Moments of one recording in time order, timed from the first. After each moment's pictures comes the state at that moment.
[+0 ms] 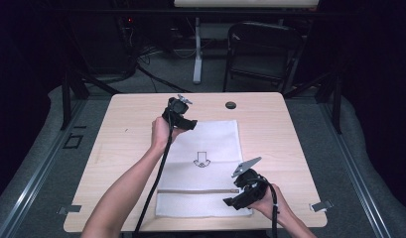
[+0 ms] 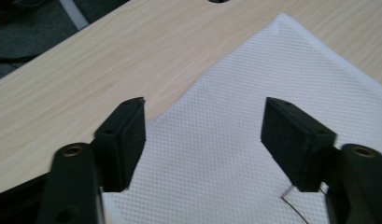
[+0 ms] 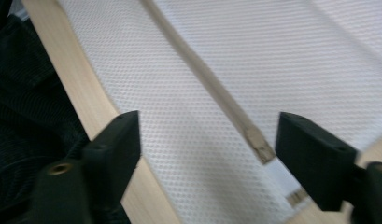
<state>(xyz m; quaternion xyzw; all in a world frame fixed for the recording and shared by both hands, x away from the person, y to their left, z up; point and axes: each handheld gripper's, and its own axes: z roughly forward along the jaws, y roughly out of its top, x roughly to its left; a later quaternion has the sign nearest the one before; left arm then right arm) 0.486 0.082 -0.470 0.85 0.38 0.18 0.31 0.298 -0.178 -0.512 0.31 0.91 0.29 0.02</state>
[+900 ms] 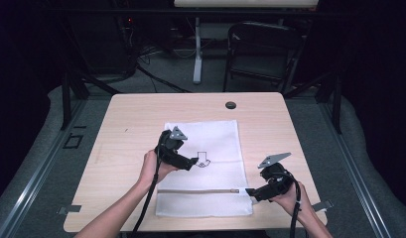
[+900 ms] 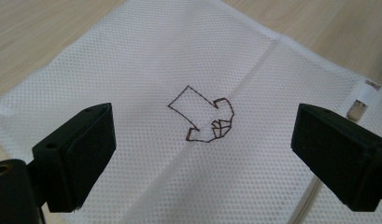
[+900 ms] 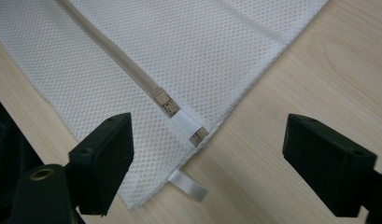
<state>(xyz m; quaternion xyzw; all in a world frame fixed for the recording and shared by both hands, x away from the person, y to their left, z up) 0.381 0.096 -0.487 0.88 0.31 0.11 0.35 0.301 -0.238 -0.504 0.39 0.87 0.28 0.08</state>
